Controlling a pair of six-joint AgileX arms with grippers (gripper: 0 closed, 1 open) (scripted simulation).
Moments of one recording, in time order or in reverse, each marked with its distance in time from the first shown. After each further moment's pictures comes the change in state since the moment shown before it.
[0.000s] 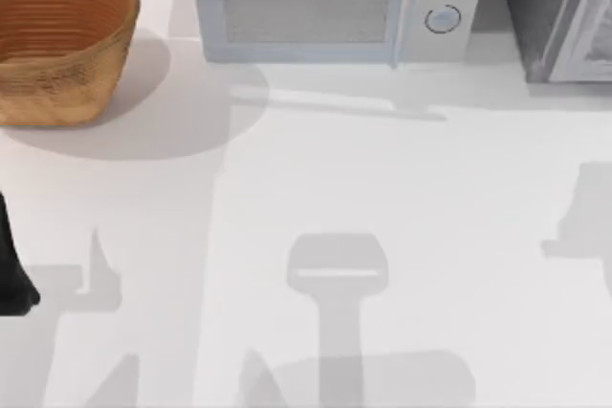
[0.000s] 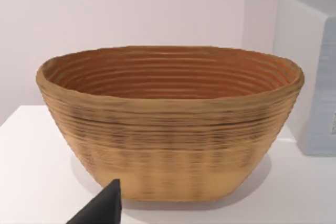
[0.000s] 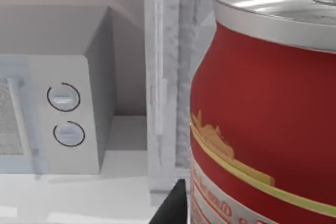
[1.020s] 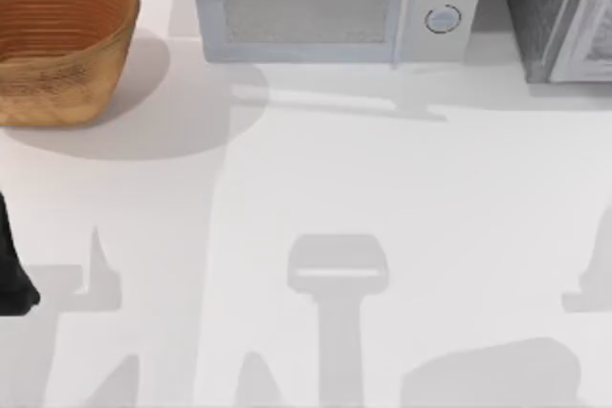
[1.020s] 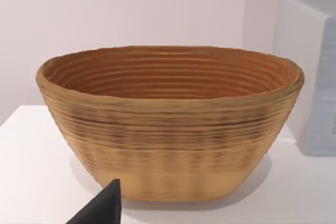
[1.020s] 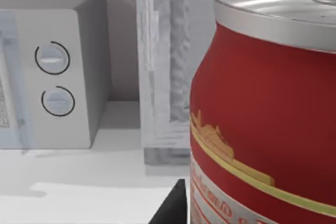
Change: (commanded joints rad) left arm 0.000 0.000 0.000 0.000 0.000 0.000; right arm -0.064 -0.363 -0.470 0.209 -0.067 -0.001
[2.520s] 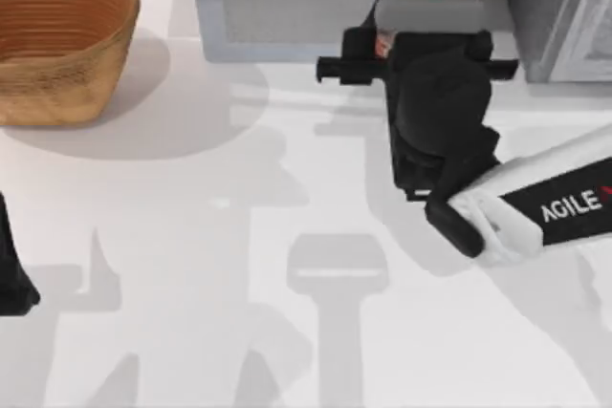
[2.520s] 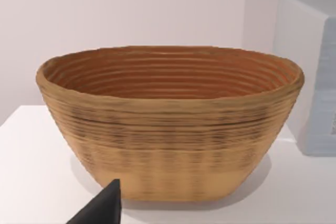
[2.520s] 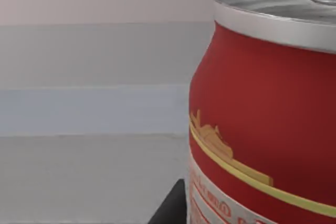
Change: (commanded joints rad) left arm 0.000 0.000 0.000 0.000 0.000 0.000; right arm 0.652 2.031 0.990 1.087 0.681 0.015
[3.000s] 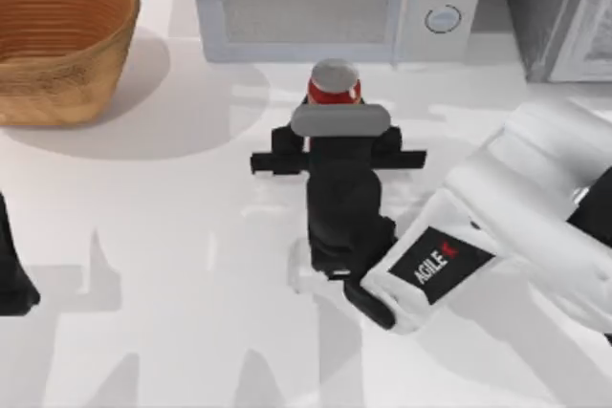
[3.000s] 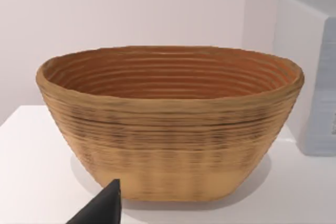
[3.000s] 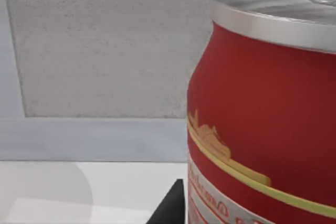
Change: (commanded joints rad) left arm 0.000 0.000 0.000 0.000 0.000 0.000; right arm 0.134 0.414 0.174 0.189 0.129 0.002
